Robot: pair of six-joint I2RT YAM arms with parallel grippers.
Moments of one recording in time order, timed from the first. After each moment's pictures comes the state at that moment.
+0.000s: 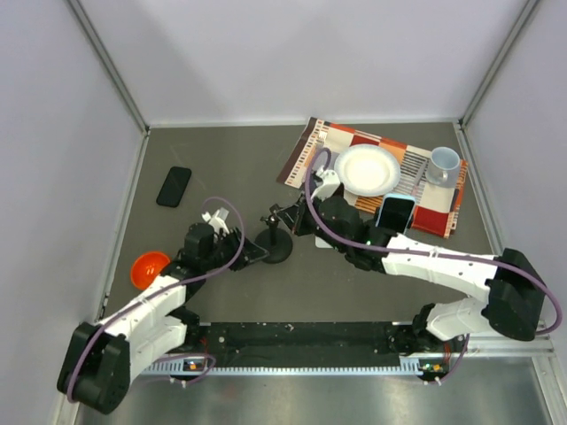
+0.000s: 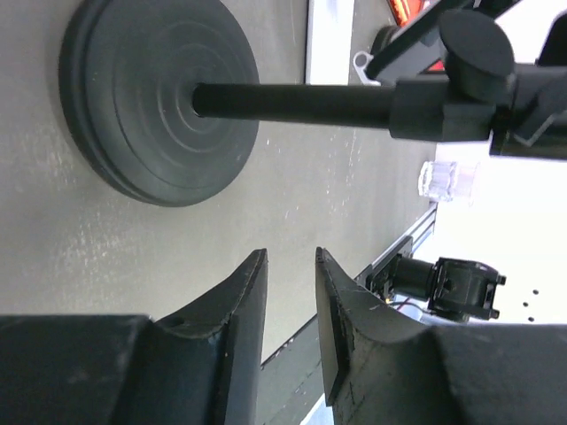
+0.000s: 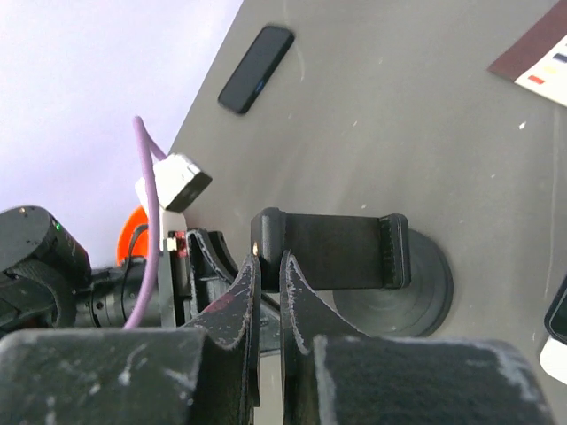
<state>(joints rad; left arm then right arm) -0.37 0.88 0.30 0.06 0.48 -0.95 1.00 1.34 0.94 0.14 0.21 0.67</state>
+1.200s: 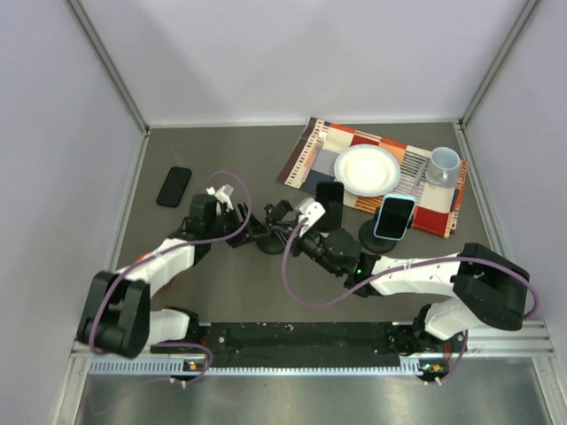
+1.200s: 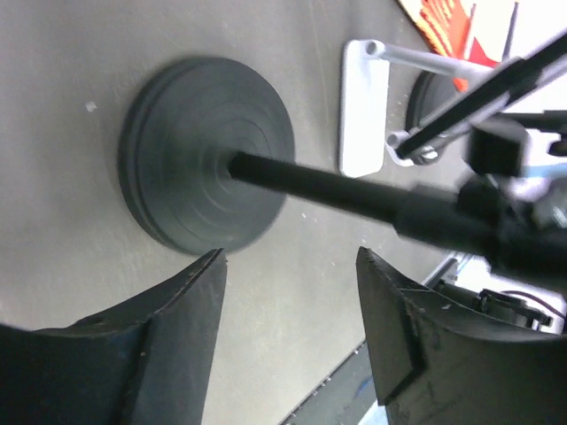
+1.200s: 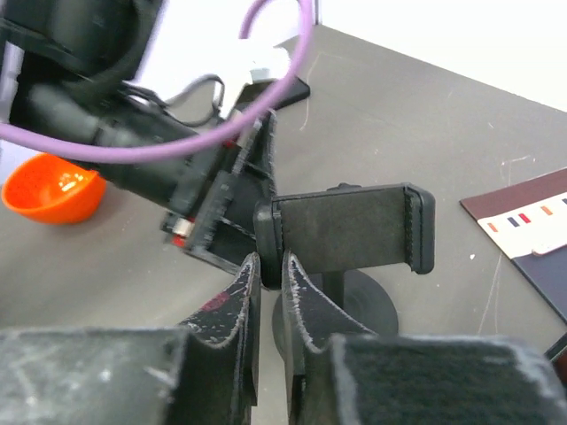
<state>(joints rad) -0.27 1.32 0.57 0.07 0.53 -0.74 1.11 1.42 0.61 0.83 0.26 0.08</state>
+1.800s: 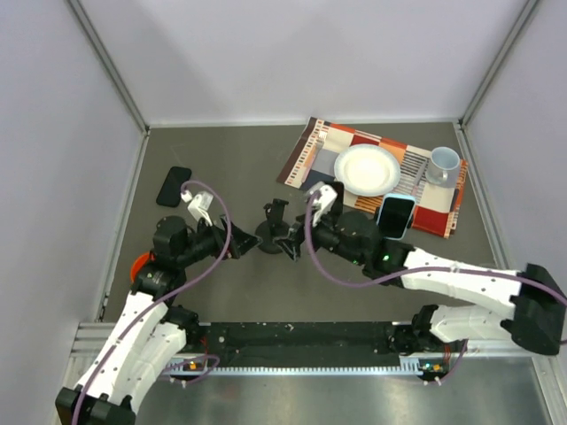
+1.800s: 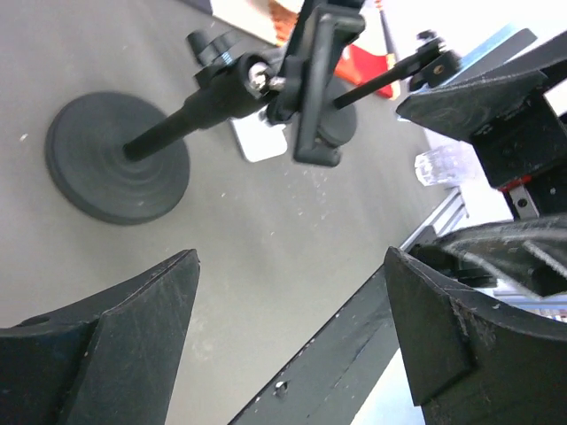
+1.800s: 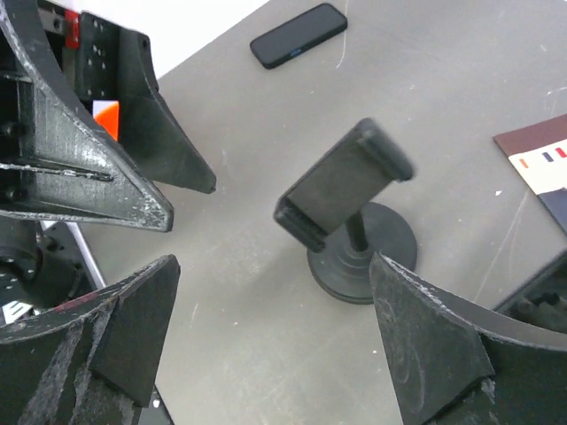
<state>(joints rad) -0.27 0.62 0.52 -0.27 0.55 -0.61 1.07 1.20 0.76 0.26 0.12 0.22</state>
